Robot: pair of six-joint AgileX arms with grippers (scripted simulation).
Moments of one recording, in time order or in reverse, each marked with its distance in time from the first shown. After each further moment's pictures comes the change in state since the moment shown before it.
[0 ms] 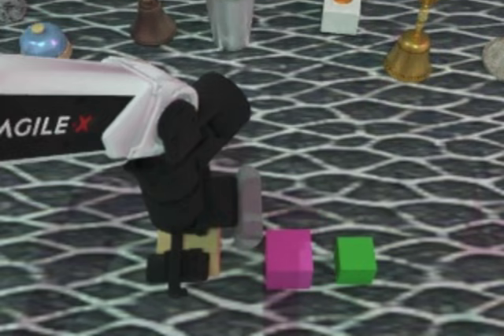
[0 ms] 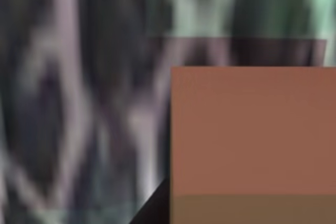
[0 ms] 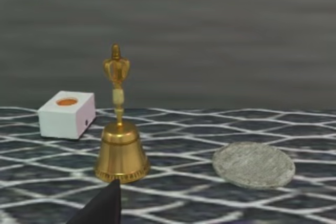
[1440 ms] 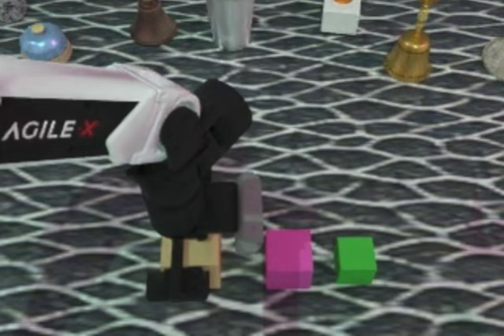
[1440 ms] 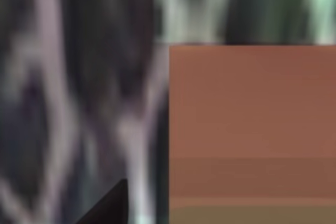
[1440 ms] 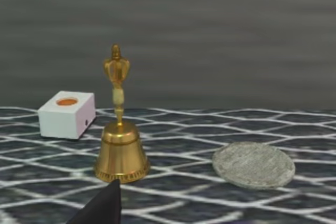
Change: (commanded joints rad) left arm -0.001 0.009 -0.012 0.018 0.000 0.000; right arm 0.000 0.000 0.000 0.000 0.000 0.000
